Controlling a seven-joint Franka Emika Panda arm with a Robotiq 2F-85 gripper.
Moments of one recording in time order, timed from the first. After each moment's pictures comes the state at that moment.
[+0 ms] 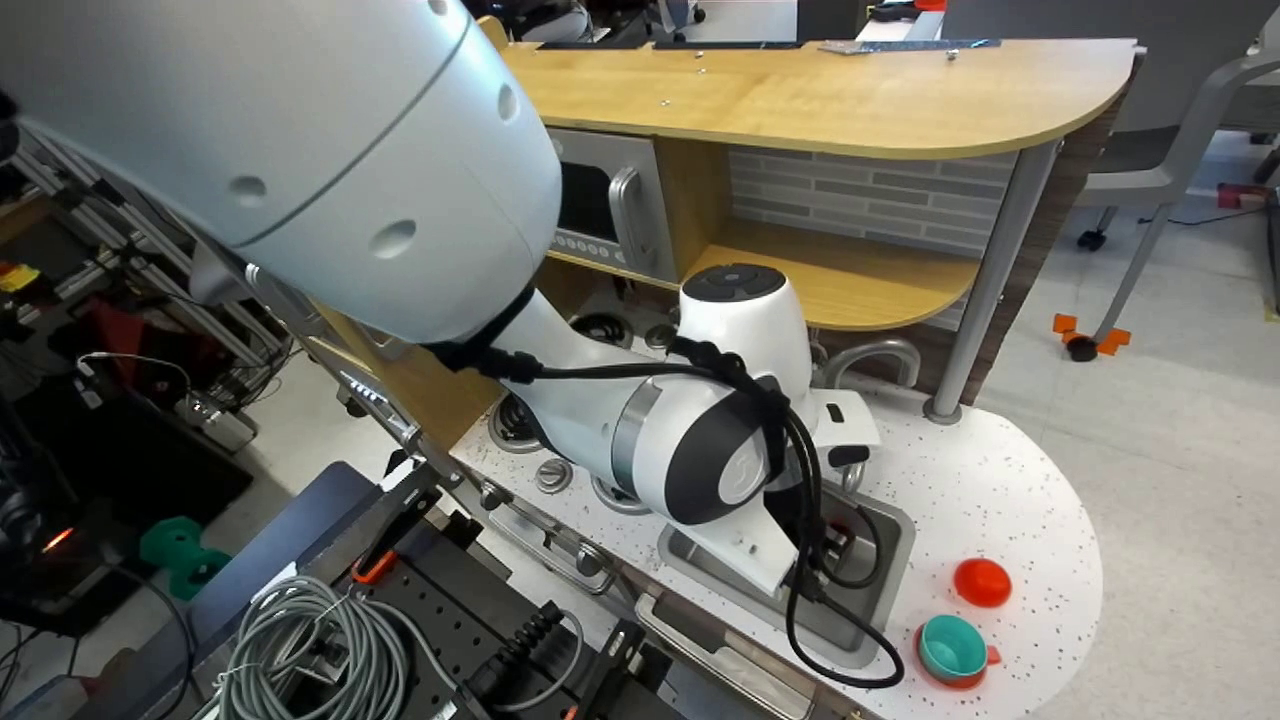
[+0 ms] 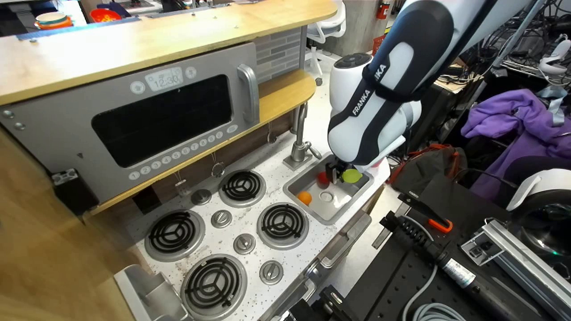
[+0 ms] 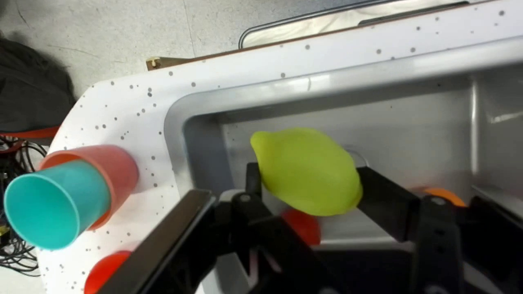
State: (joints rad) arm -0.05 0.89 -0.21 -1.97 -0.13 2.79 0.06
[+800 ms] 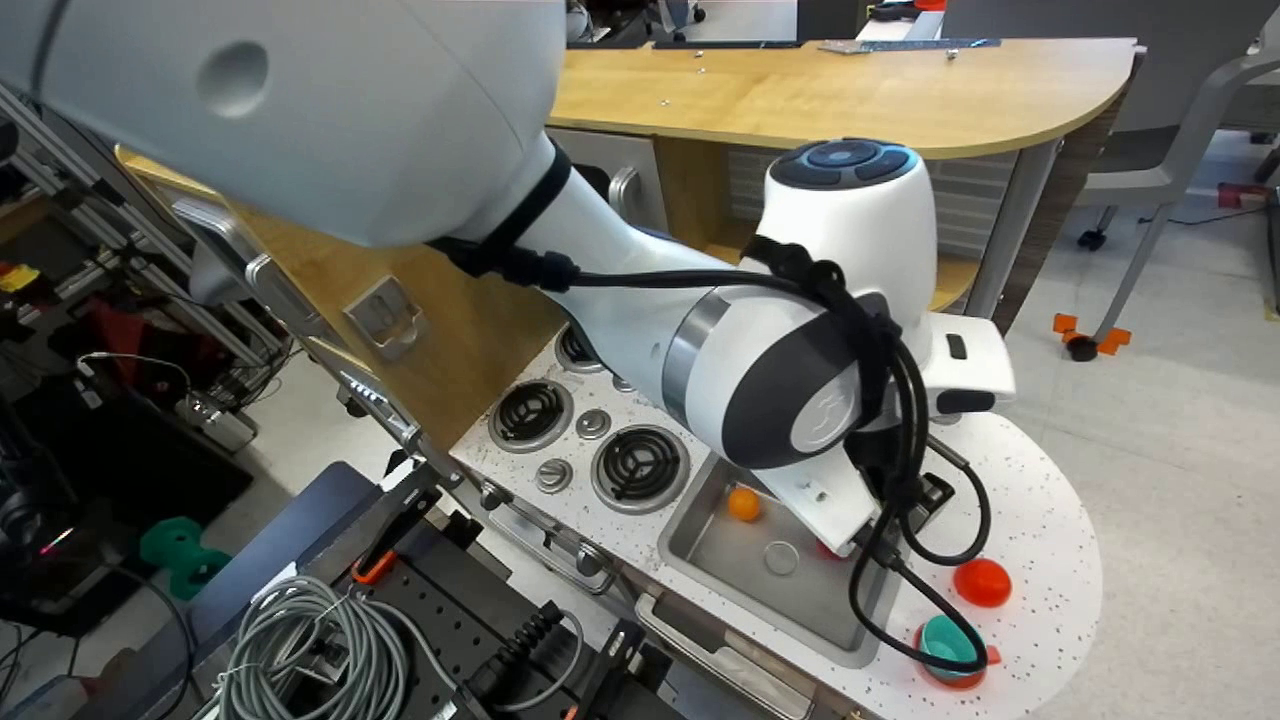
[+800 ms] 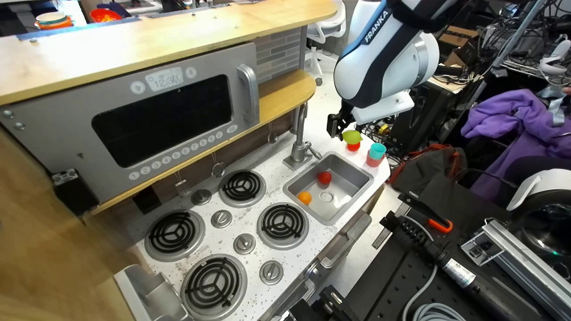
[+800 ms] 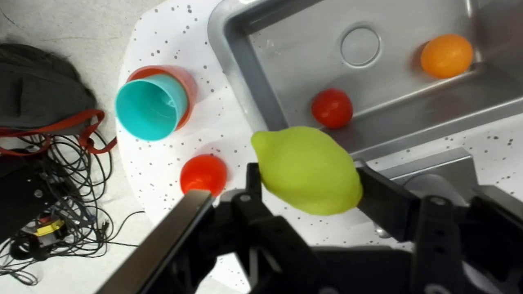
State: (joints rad) arm -0.15 0.76 -0.20 -1.93 -0.02 2.76 0.10
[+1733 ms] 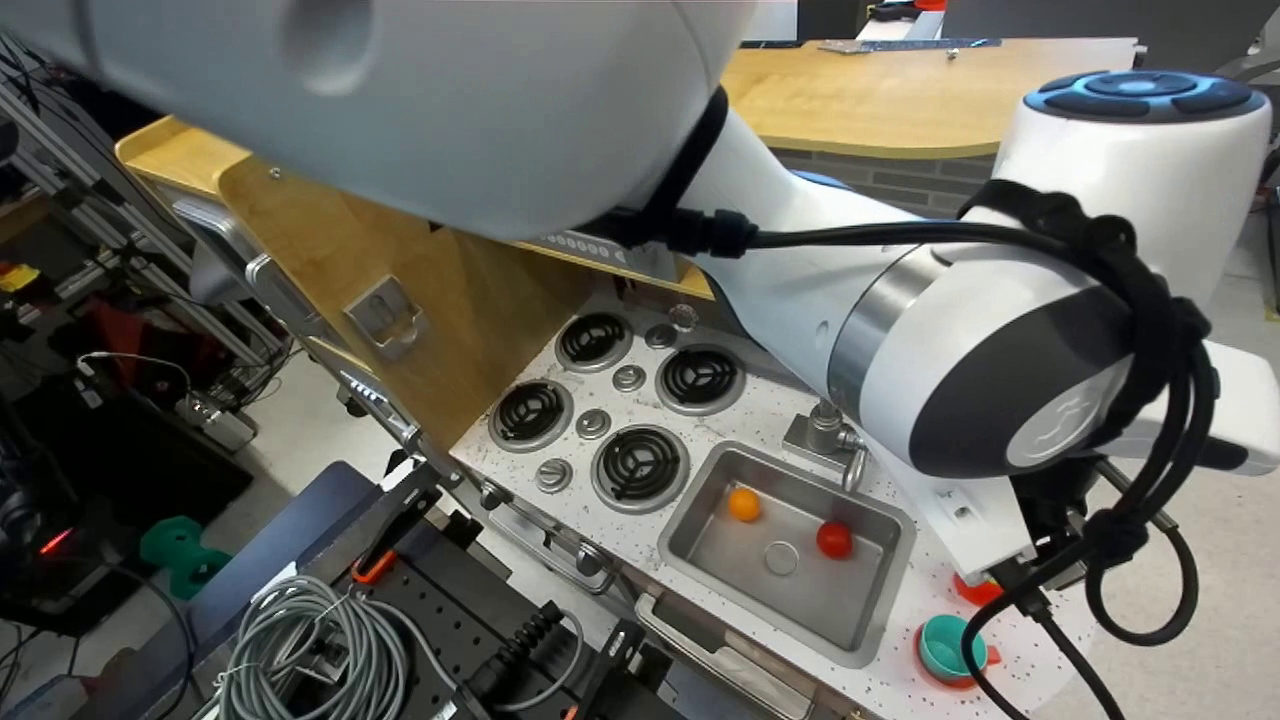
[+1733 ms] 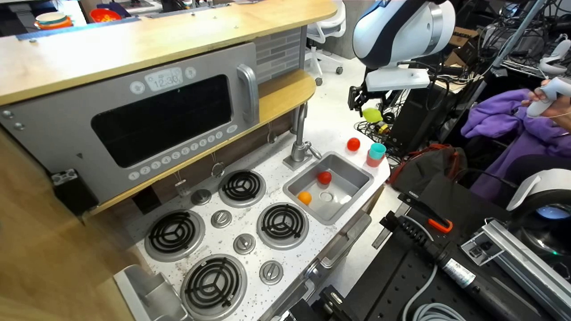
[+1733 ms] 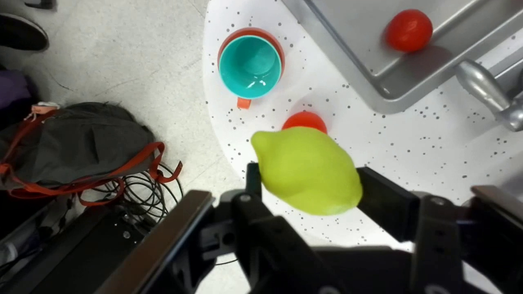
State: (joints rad) arm -0.24 0.80 -0.25 -1.74 0.05 2.57 0.23
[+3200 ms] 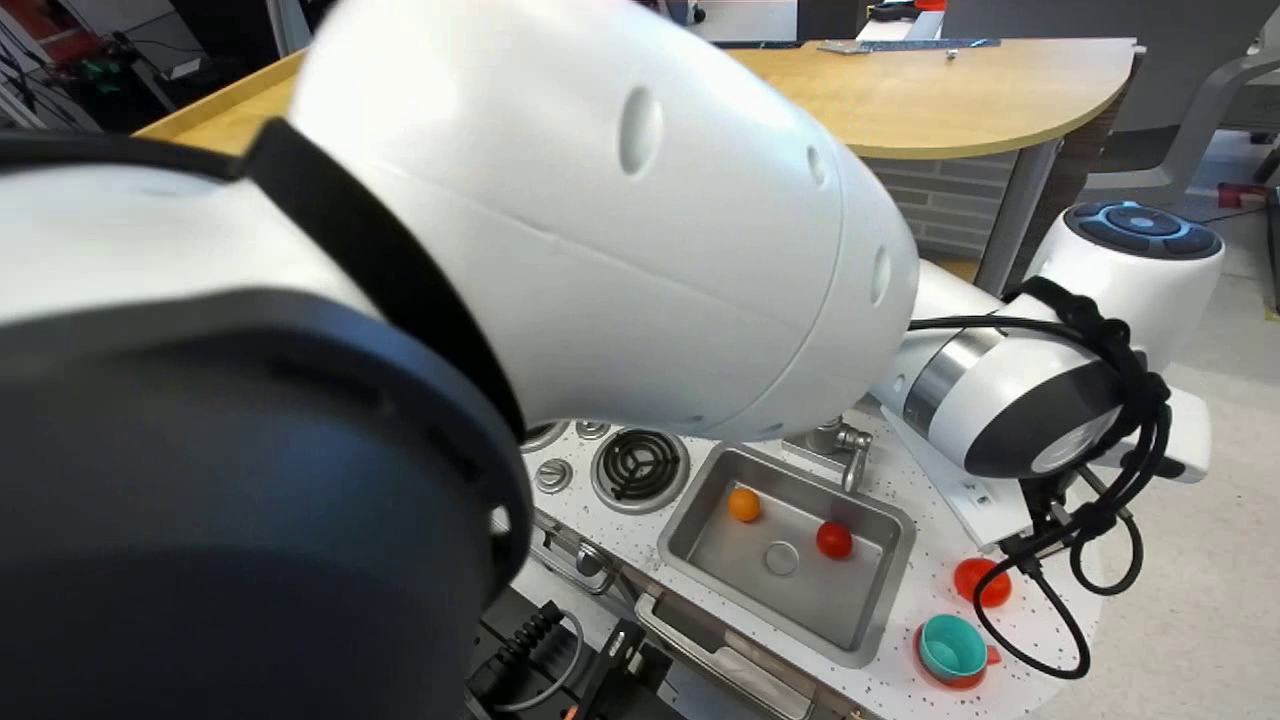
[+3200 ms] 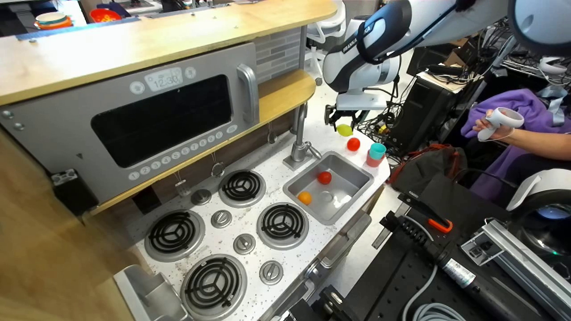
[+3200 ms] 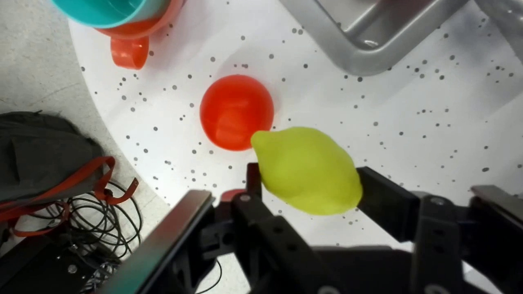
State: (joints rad) arm -0.32 1.26 -0.18 -1.12 0.14 2.38 0.23
